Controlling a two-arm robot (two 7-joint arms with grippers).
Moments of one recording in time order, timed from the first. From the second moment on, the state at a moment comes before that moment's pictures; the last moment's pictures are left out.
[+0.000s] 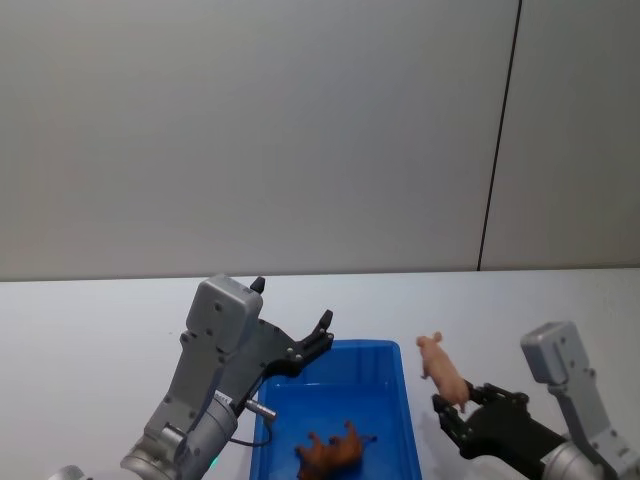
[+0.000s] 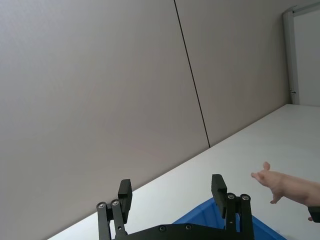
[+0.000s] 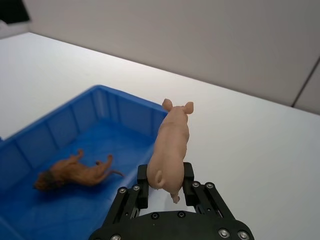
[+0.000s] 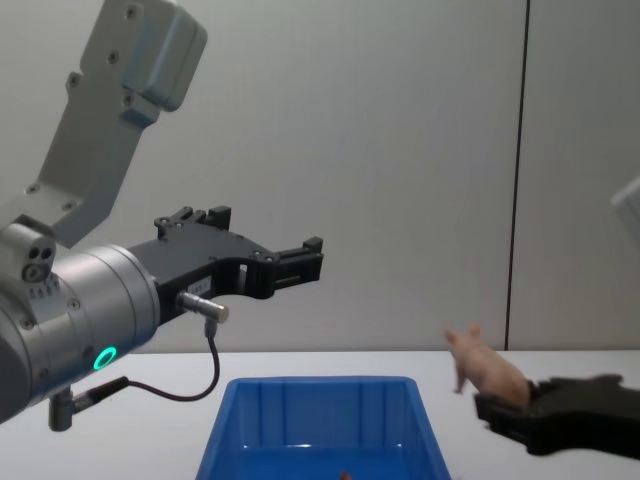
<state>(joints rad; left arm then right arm) -0.24 0.38 0.45 -1.63 -0.20 0.01 -0.01 0.13 0.28 -0.29 -1.53 0.19 0.22 0.31</state>
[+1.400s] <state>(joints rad) -0.24 0.38 0.45 -1.63 -0.20 0.01 -0.01 0.18 0.29 -0.30 -1.56 0.20 0.27 0.48</state>
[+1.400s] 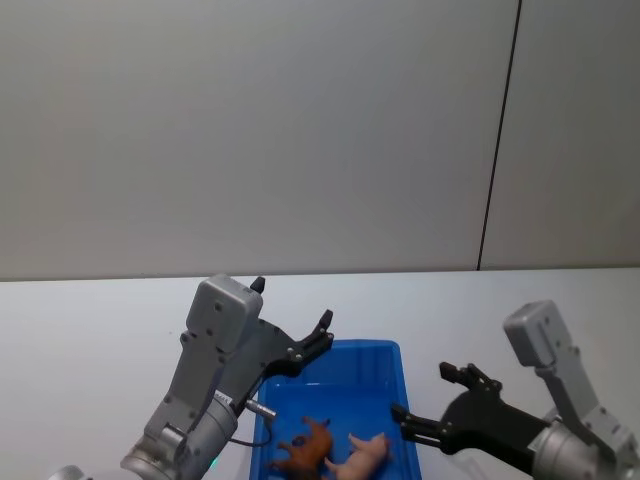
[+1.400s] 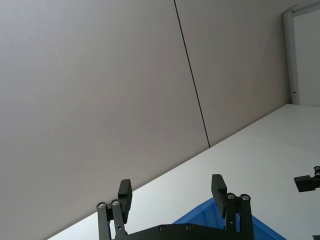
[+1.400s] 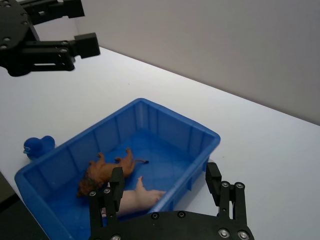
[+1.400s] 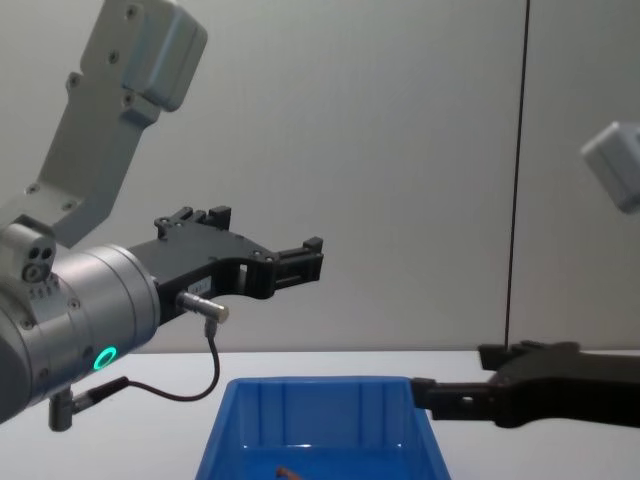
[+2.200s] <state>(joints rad) -0.19 0.43 0.43 -1.67 -0.19 0.08 0.05 0.14 0.34 -0.27 -1.58 0.21 0.23 0.45</state>
